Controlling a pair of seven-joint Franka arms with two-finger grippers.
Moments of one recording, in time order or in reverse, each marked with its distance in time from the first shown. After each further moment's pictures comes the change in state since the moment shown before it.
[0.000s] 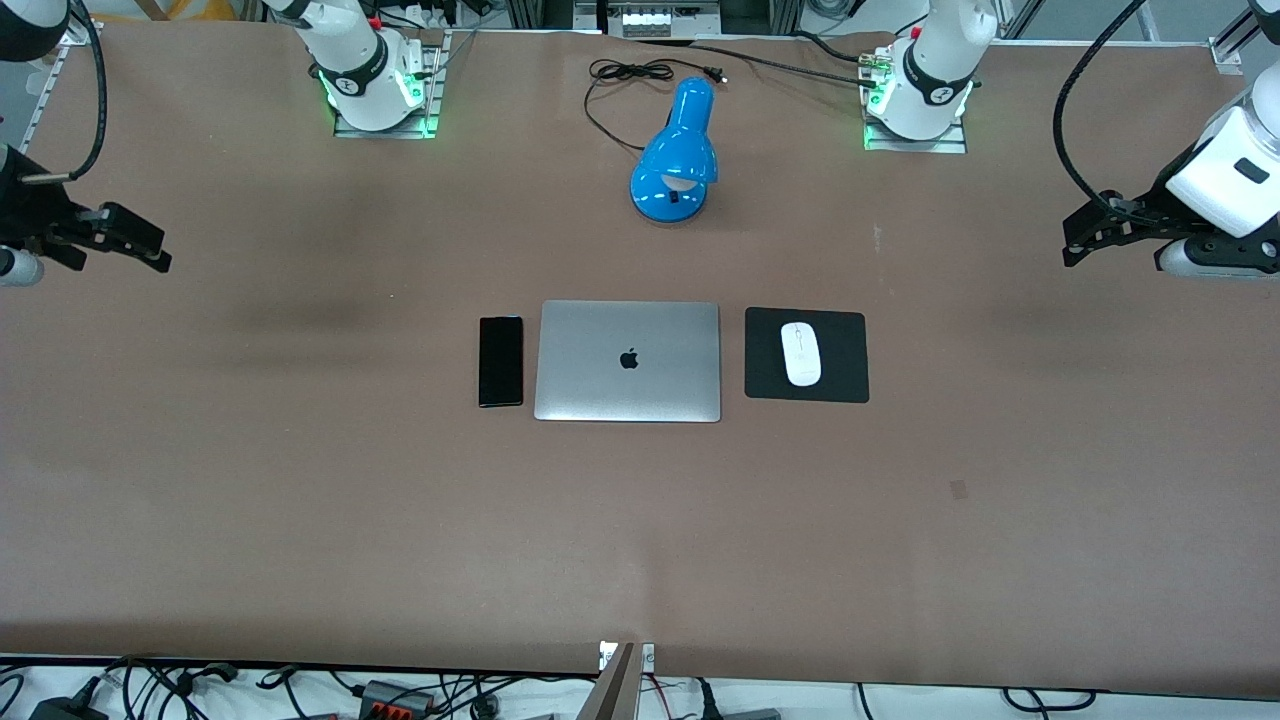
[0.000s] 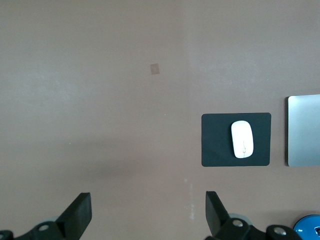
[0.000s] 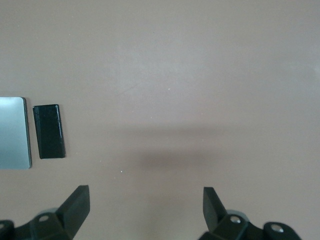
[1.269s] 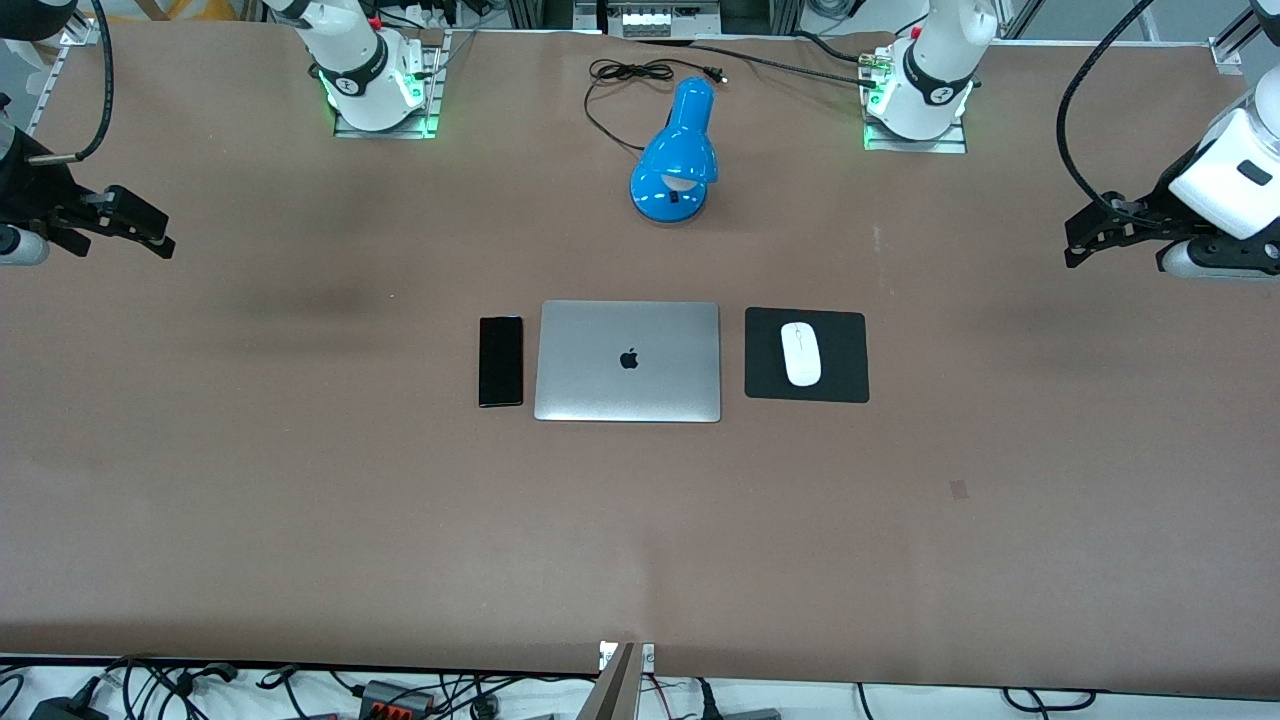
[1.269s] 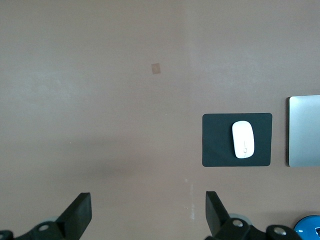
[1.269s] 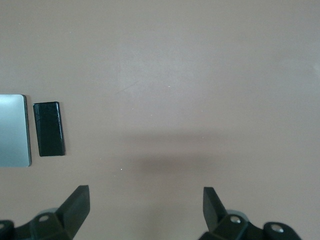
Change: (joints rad) left arm 0.000 0.002 0.005 0.000 0.000 0.000 0.000; right arm 0.000 -0.049 0.000 -0.058 0.000 0.026 0.000
